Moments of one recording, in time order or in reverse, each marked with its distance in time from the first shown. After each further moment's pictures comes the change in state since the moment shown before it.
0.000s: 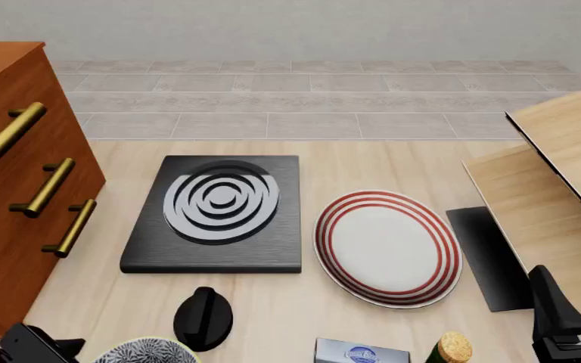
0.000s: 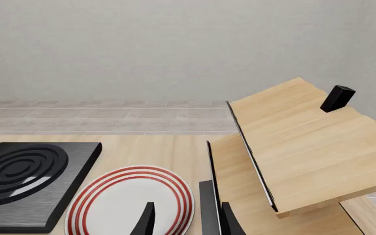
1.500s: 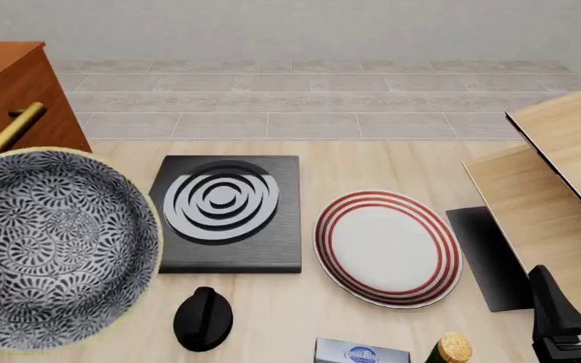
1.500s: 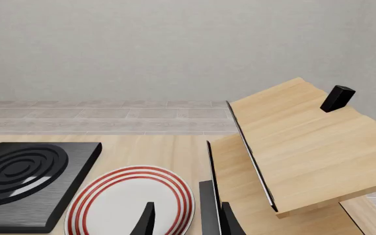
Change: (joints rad) left arm 0.169 -0.180 -0.605 0.159 -0.069; right arm 0.000 0.000 0.000 0.000 0.000
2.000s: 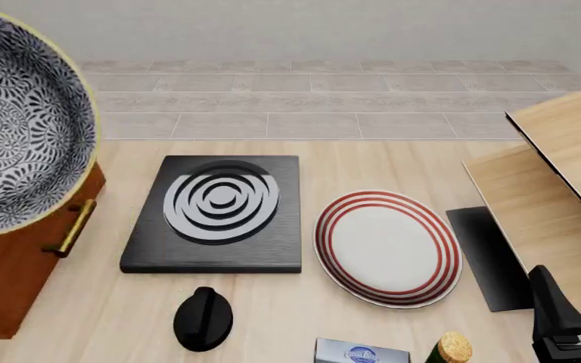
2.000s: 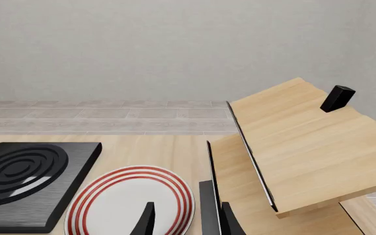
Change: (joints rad) left arm 0.251 0.150 -0.201 -0.129 -0.206; right arm 0.000 0.000 0.000 0.000 0.000
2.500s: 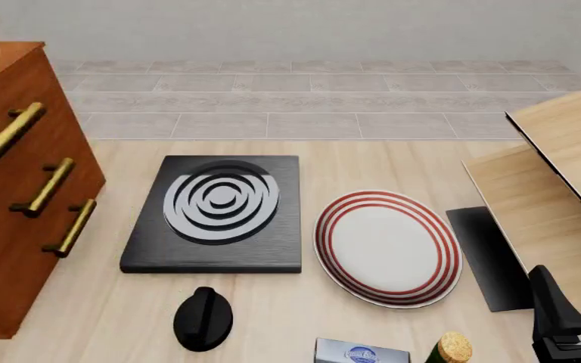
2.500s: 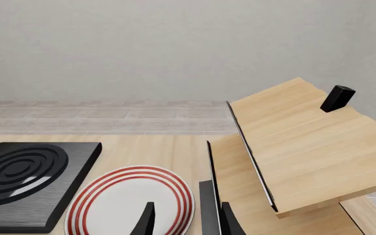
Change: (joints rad) left arm 0.311 0.161 -0.119 -0.109 -0.264; right arm 0.000 0.000 0.000 0.000 0.000
